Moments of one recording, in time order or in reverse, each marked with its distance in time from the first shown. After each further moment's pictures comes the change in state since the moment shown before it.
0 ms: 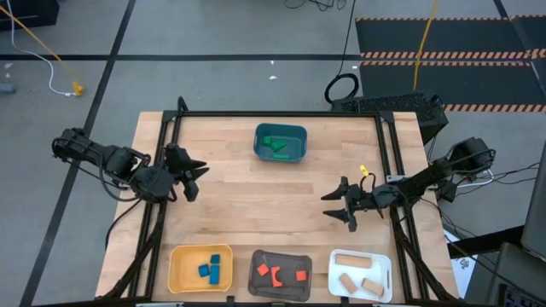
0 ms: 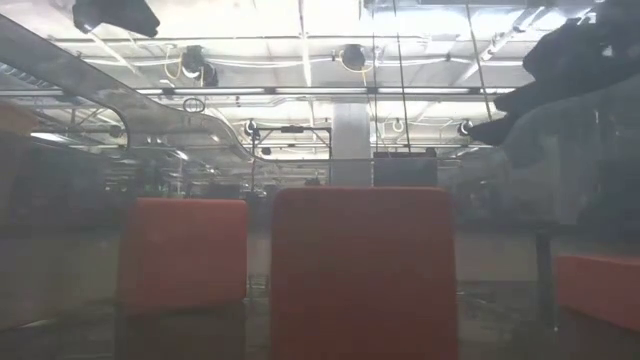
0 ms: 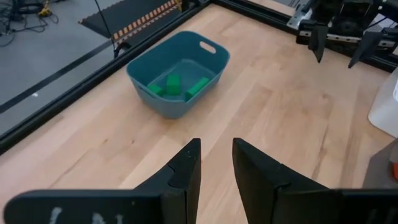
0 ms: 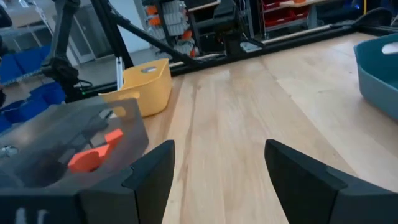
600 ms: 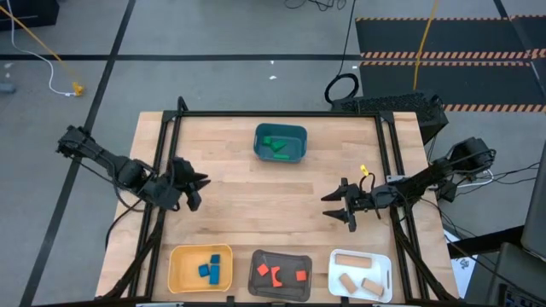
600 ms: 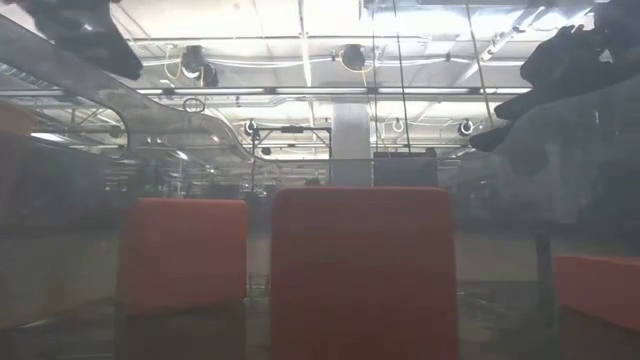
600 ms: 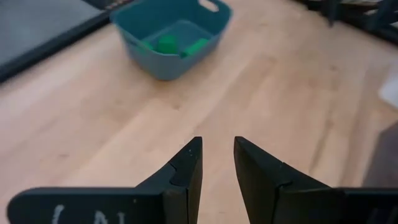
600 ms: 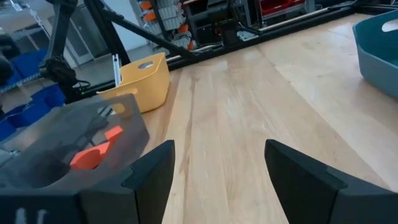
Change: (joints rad) left arm -0.085 -0.039 -0.211 0.066 0.001 -0.172; right arm 0.000 0.000 -0.006 -0.045 0.001 0.075
